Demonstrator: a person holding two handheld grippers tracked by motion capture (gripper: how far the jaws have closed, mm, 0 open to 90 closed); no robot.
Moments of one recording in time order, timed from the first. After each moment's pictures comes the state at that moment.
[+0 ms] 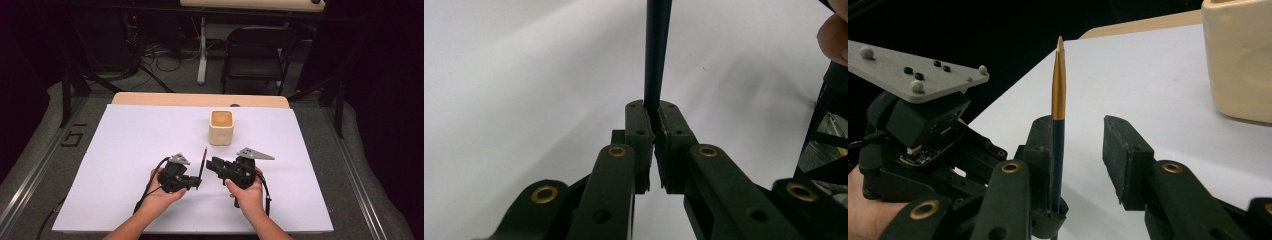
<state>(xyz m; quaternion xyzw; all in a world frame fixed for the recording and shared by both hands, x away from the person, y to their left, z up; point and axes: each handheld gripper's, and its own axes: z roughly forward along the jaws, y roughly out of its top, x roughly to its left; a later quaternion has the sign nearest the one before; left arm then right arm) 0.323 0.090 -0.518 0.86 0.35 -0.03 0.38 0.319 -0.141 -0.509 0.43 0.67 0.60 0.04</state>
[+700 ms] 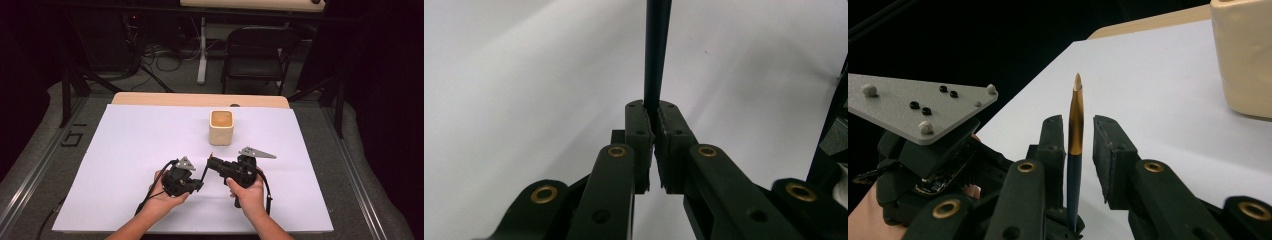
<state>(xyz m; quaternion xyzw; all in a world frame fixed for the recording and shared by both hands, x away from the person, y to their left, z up) 0.314 0.079 -0.518 0.88 0.32 0.01 0.35 0.319 -0.143 -0.504 0.44 0.67 0.61 0.01</state>
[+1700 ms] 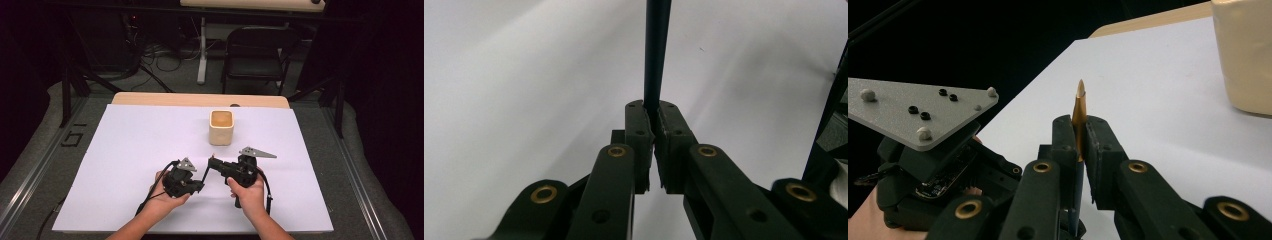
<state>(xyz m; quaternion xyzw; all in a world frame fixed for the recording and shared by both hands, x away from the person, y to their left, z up) 0.313 0.077 -0.518 0.88 0.31 0.00 0.35 0.320 -0.145 -0.505 0.43 0.66 0.61 0.01</state>
